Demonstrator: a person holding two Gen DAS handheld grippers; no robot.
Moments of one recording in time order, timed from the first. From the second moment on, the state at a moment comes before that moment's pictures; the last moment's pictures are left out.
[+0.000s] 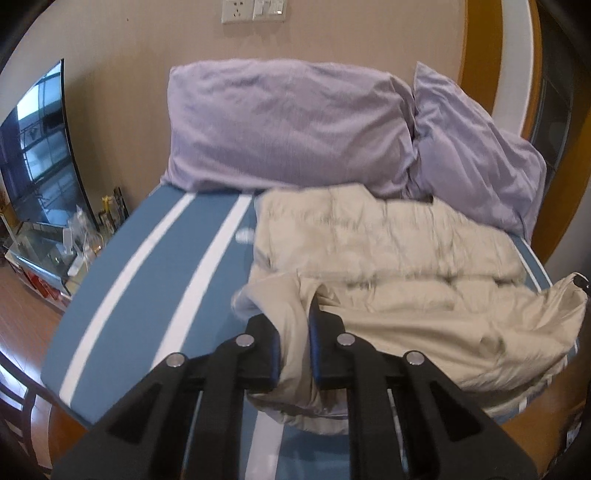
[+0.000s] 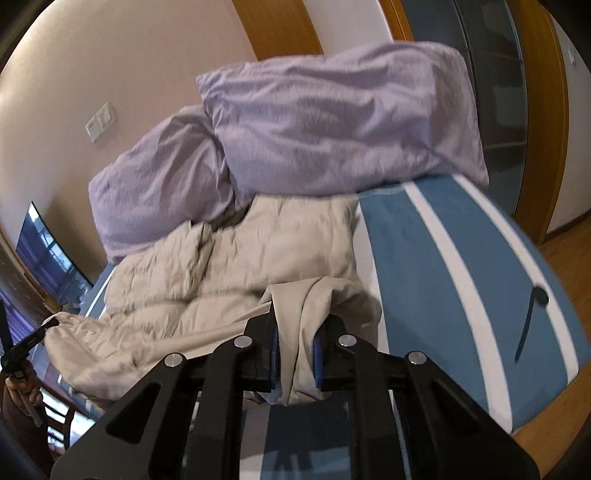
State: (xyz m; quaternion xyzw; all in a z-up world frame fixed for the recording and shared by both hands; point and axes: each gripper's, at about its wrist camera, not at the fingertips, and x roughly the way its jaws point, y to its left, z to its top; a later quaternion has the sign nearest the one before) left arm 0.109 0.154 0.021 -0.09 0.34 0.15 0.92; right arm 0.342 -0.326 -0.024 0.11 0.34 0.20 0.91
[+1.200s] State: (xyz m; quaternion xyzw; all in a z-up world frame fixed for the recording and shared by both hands) left arm 0.418 0.233 -0.045 -0.11 0.39 0.25 0.88; right arm 0.627 -0.219 -0.083 0.08 0.39 0.08 0.91
